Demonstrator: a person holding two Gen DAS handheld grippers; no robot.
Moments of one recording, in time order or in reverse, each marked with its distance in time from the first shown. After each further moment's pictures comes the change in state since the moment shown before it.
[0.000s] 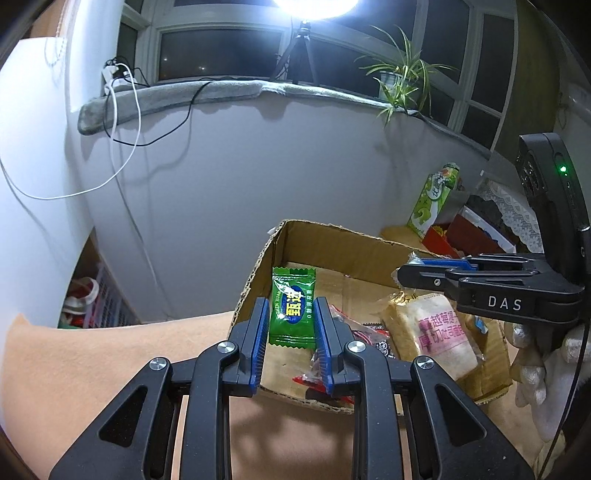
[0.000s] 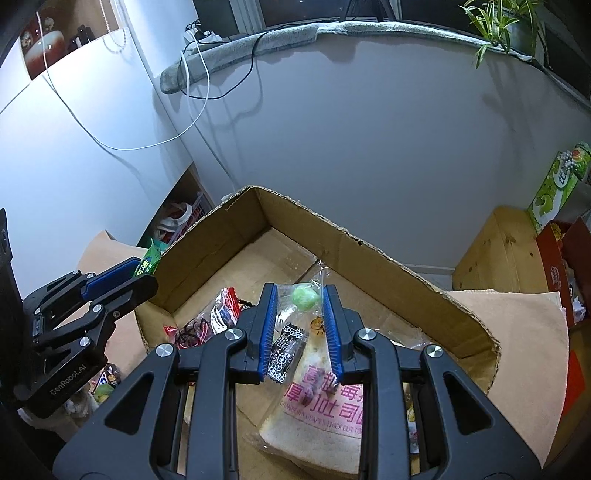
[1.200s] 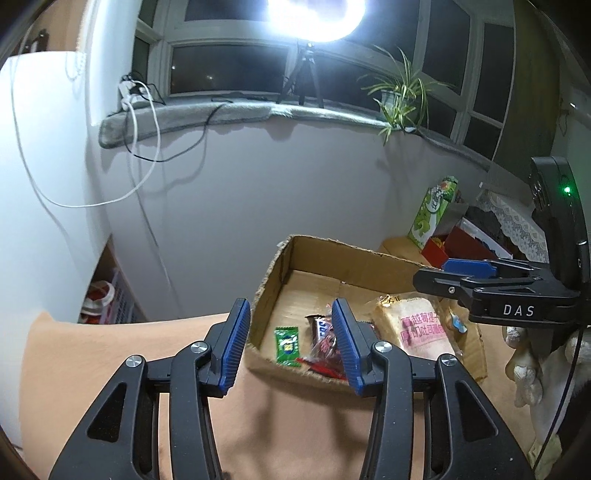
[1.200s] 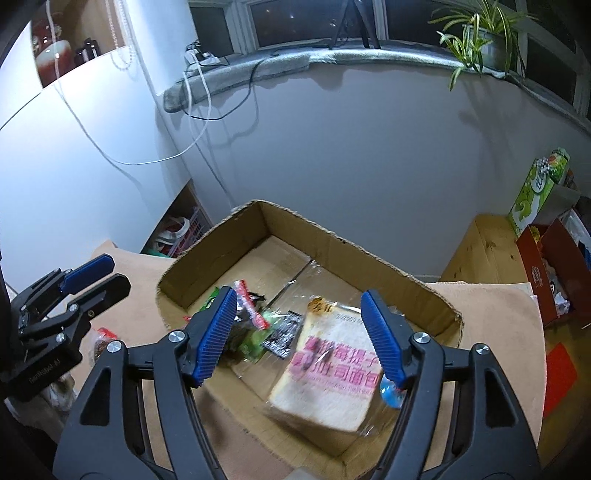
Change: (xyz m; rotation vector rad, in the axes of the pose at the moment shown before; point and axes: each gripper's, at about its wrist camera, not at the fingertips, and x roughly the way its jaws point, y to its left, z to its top) left arm -0.052 0.000 -0.003 -0.010 -0.054 0.034; right arm -0.057 0.016 -0.015 -0.003 -0.078 -0.042
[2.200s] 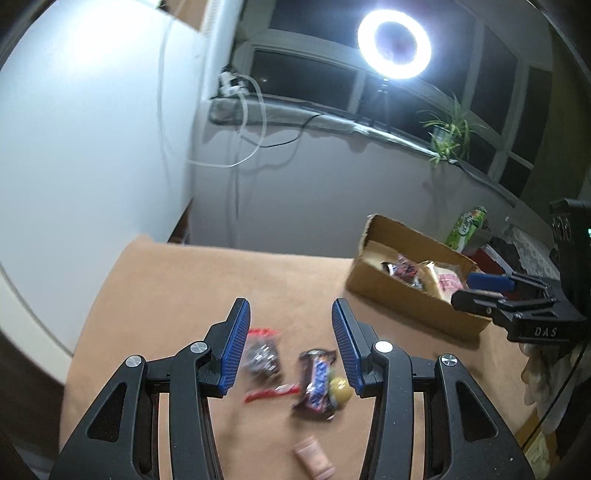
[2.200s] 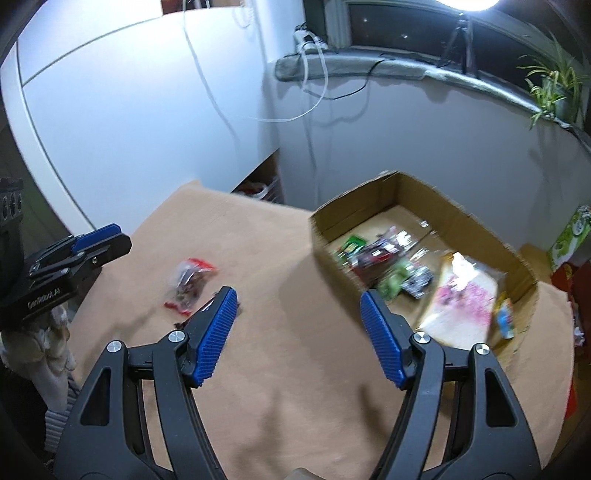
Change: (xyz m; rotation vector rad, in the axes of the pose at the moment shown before) left arm -0.122 0.089 -0.088 -0.189 -0.038 0.125; right arm -0.034 0.128 -0.076 -0.228 0.034 0.163
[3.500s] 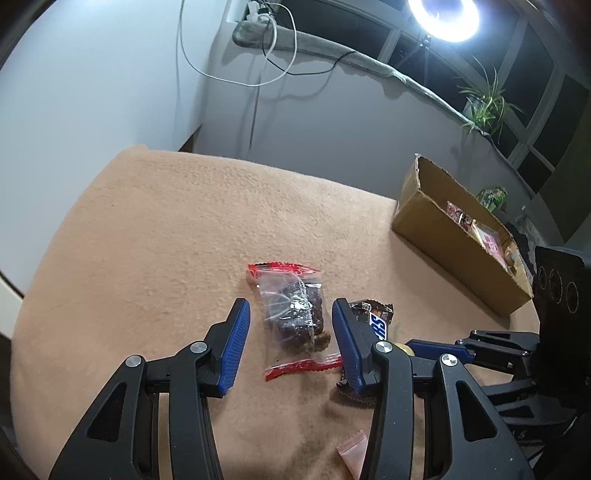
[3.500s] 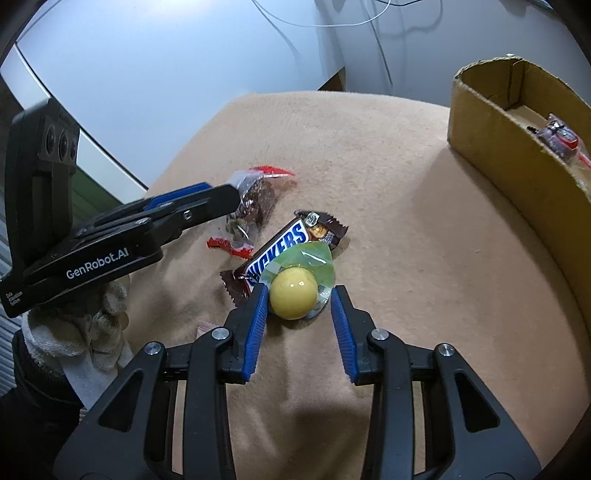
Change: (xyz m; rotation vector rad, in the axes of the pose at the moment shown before) left arm 0.072 0.035 -0.040 -0.097 0.201 -0.017; right arm 0.114 0.052 -0.046 0.039 0.218 0.255
